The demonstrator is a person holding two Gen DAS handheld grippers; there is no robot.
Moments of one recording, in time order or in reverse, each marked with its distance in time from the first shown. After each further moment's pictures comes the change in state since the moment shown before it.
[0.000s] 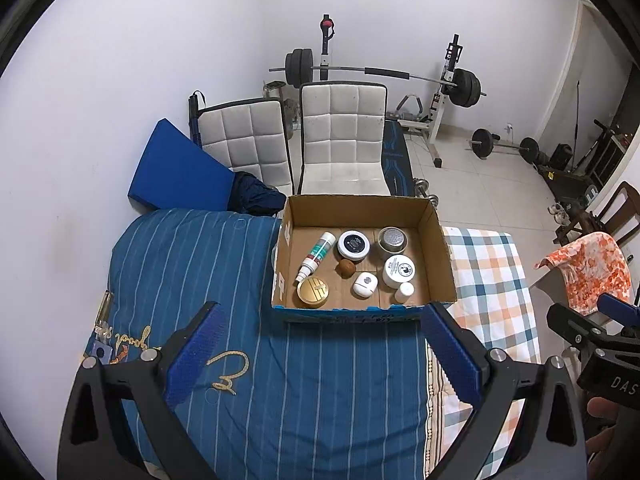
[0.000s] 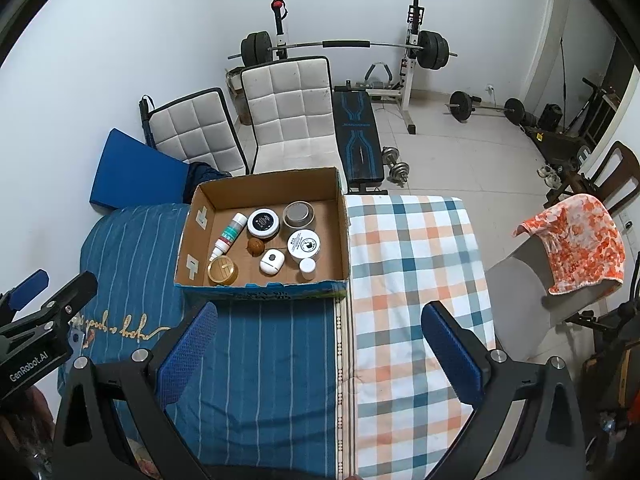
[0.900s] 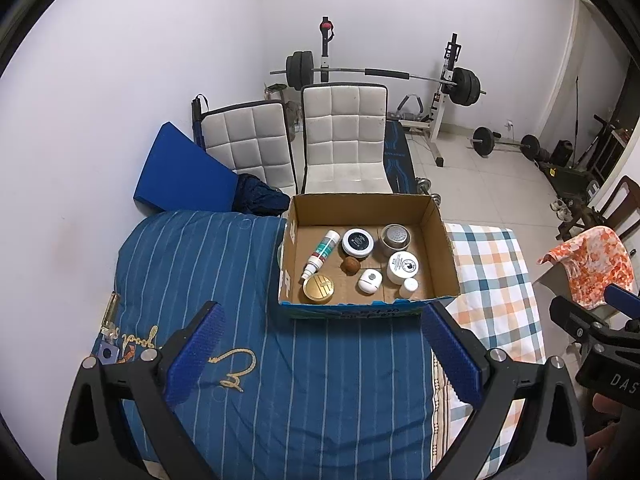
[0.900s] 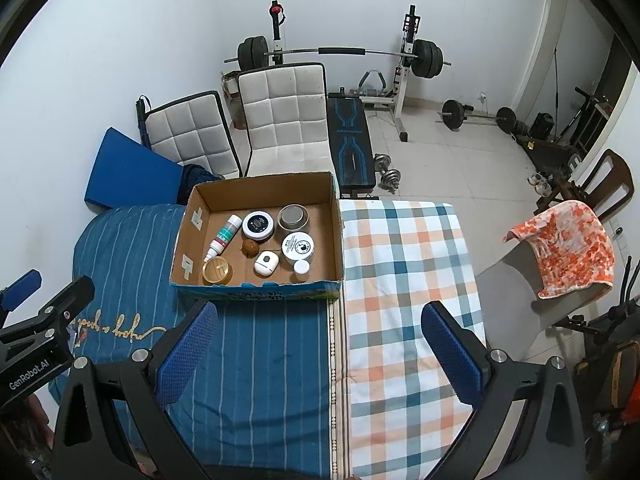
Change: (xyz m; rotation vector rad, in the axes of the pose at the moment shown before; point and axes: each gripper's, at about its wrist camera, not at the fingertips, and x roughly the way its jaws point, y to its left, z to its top) left arm -0.006 0.001 -0.008 0.023 -0.005 0.009; right arm -0.016 0.008 -0.005 -0.016 -0.026 -0.041
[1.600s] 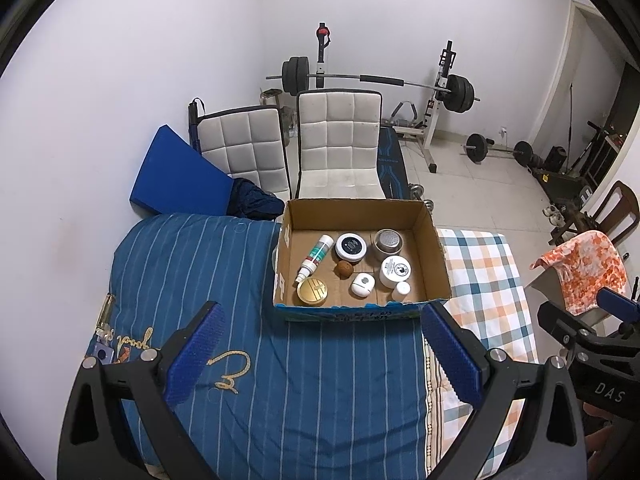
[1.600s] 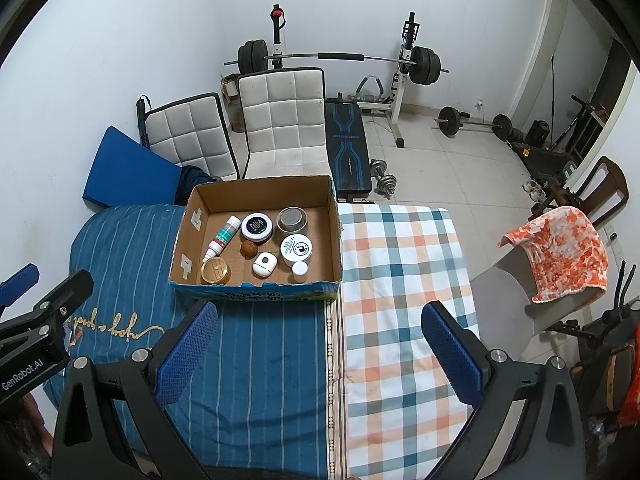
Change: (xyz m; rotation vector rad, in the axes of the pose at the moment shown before) left arm -0.012 0.006 0.000 -0.008 -0.021 -0.031; right arm -0.007 0.007 -0.004 -0.024 -0.011 -0.013
